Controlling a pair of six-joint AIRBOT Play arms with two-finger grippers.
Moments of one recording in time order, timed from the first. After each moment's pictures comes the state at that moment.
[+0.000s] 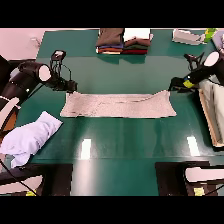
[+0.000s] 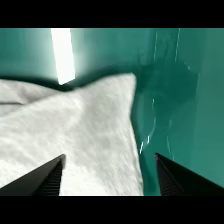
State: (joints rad) left arm -0.28 -1.34 1.25 1.57 -1.03 -1.70; right arm -0.15 -1.48 1.34 -1.36 1.31 1.53
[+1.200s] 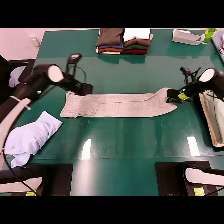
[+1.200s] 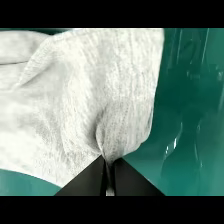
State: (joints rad) left arm -0.42 -1.41 1.27 1.32 -0.96 -1.64; right arm -0.12 -1.34 1.14 -1.26 1.22 1.52
